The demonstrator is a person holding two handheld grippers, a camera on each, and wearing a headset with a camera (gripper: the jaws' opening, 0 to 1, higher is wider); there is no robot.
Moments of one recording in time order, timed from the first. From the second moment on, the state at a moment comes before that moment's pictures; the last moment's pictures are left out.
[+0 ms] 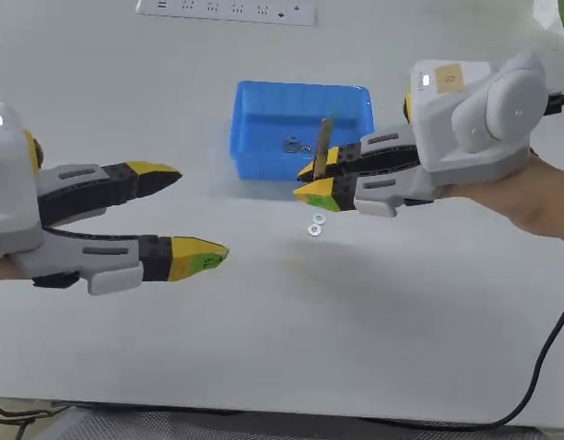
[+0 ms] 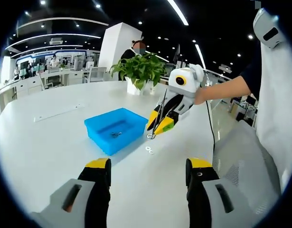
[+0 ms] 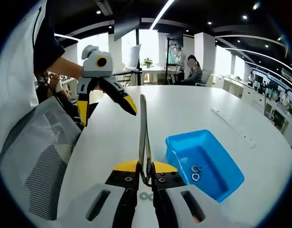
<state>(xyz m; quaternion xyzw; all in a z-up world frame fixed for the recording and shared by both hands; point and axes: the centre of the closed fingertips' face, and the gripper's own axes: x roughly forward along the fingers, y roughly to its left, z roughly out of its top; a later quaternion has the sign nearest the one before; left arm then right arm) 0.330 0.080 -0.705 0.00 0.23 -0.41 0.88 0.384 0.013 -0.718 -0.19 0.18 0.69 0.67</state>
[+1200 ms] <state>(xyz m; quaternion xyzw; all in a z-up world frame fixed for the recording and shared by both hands) 0.325 0.113 -0.714 -0.01 0.25 -0.37 0.90 0.505 0.034 -0.734 -0.20 0.18 0.64 0.72</state>
